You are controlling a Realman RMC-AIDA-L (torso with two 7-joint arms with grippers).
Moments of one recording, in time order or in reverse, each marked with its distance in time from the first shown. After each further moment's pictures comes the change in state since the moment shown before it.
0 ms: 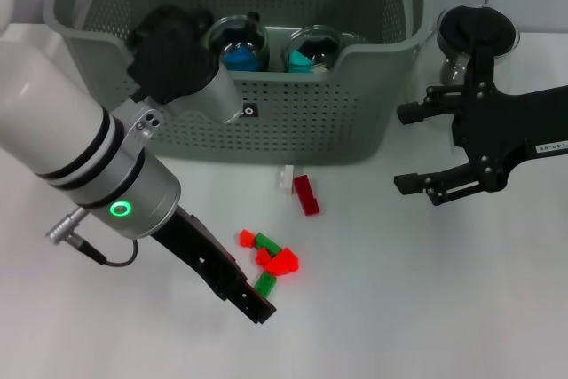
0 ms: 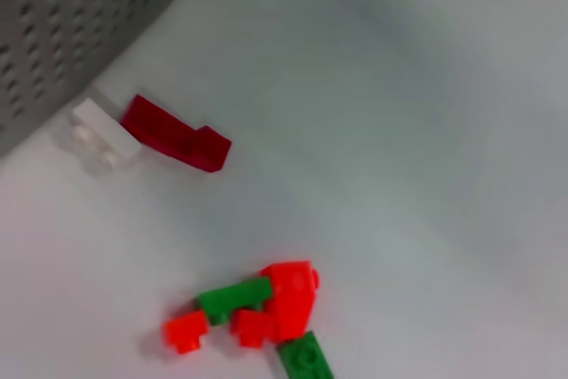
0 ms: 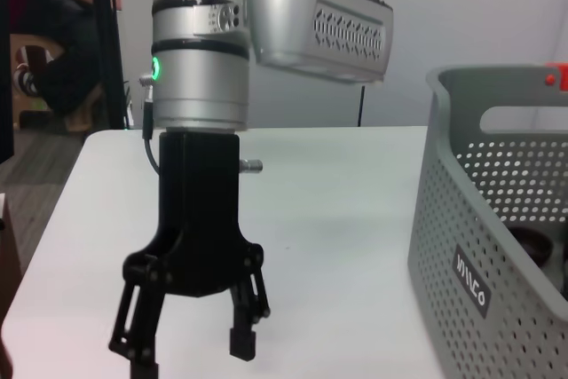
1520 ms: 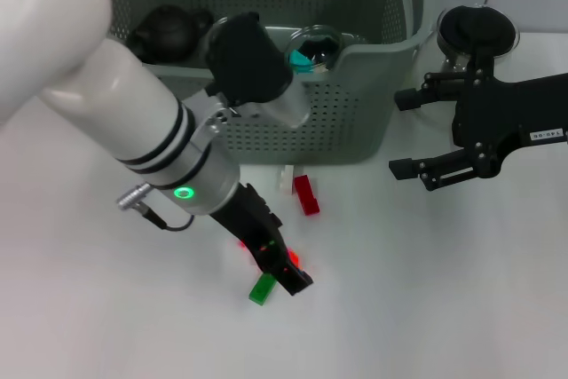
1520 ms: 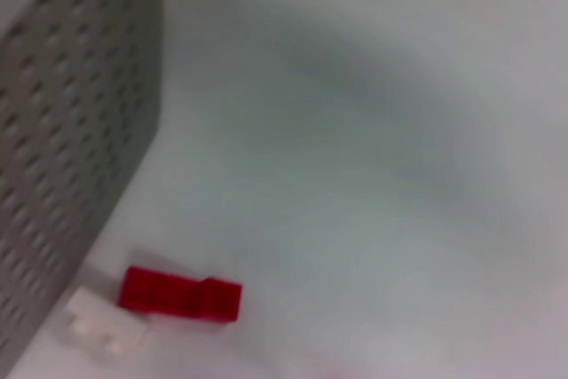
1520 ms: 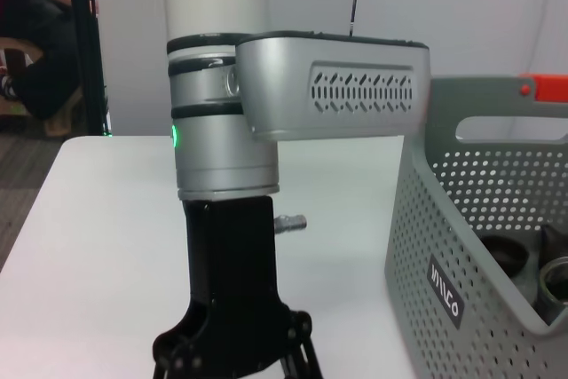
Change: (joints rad) left arm -0.103 0.000 0.112 -0.157 -0.005 -0.237 0.154; right arm 0.013 0.006 0.014 0.000 -0.002 0.028 0.002
